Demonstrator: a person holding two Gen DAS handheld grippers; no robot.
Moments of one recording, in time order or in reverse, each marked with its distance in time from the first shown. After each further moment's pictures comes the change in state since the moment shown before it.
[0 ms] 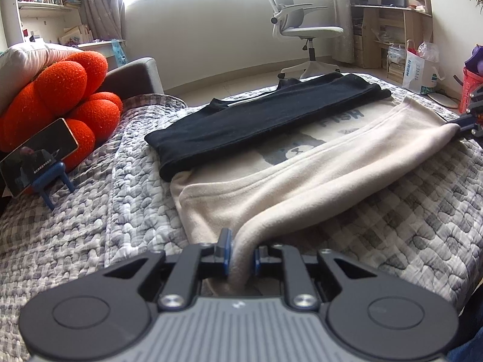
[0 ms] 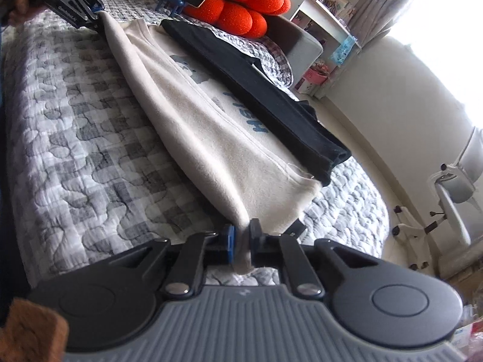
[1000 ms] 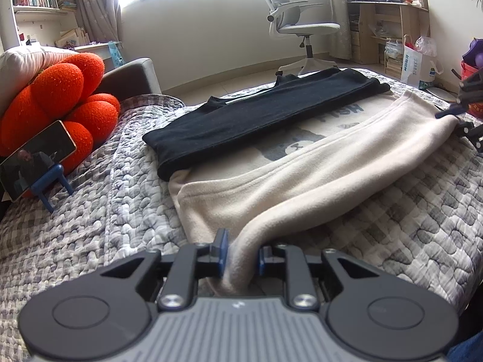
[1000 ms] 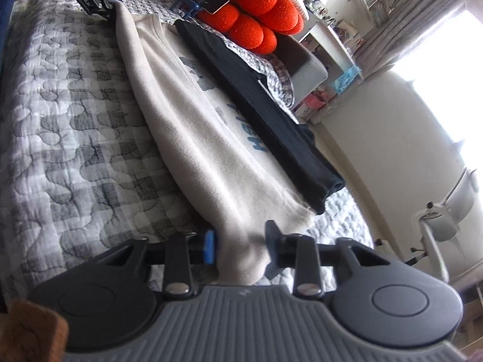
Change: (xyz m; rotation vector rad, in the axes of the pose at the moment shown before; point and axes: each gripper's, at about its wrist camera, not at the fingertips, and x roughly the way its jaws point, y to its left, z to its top) left arm 0.004 0.000 -0.001 0.016 0.007 0.001; right arm 0.018 0.004 -0.001 -0.129 -0.026 -0.005
